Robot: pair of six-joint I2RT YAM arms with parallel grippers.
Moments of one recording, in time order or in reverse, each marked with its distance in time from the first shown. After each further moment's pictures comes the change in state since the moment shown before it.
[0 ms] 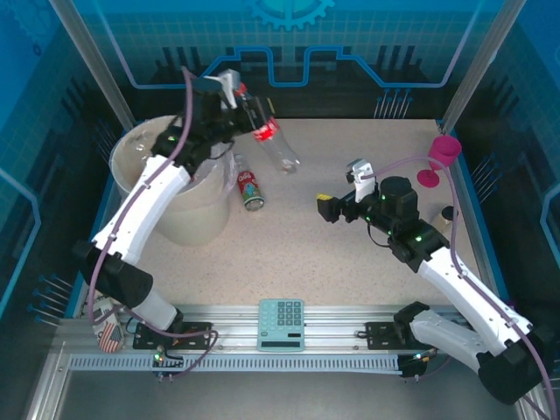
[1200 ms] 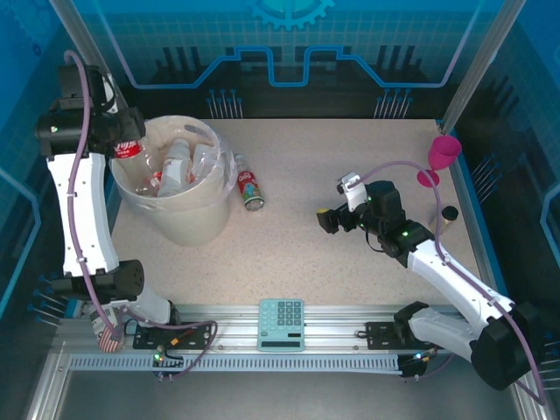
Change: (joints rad) left arm 0.527 0.010 0.404 -0.811 -0.275 0.486; right arm -0.017 0.112 -0.080 -0.034 0.019 -0.083
